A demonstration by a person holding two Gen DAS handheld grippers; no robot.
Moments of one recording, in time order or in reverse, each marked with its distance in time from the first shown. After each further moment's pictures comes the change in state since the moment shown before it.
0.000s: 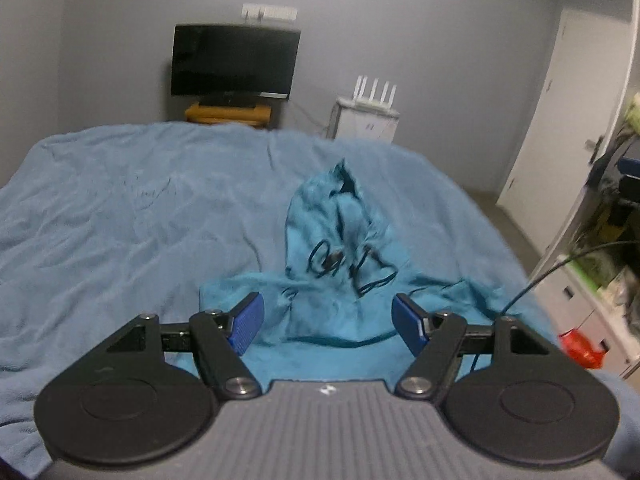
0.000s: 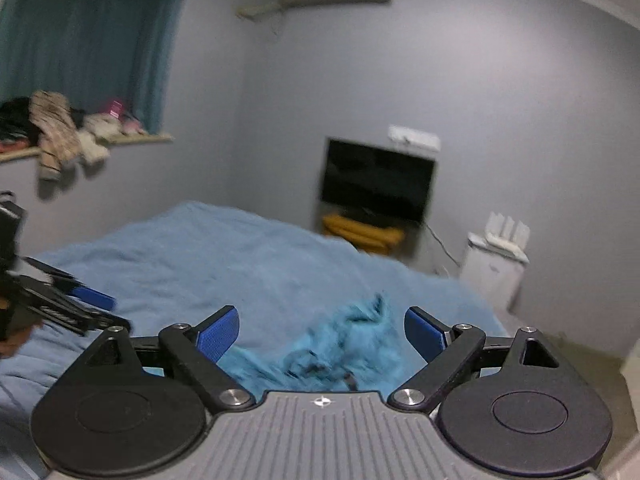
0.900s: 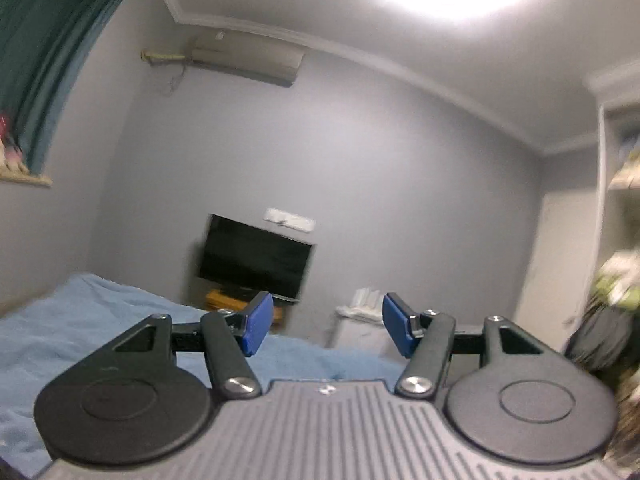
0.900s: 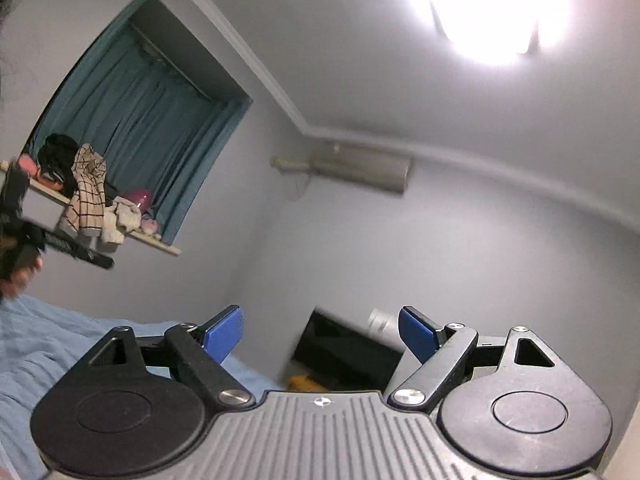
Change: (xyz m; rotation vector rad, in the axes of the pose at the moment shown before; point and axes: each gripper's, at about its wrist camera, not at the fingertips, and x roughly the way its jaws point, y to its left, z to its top) left arm -0.270 0.046 0.022 -0.143 -0.655 -0.054; right arm -0.253 0.076 0.041 -0.317 -0.557 -0.061
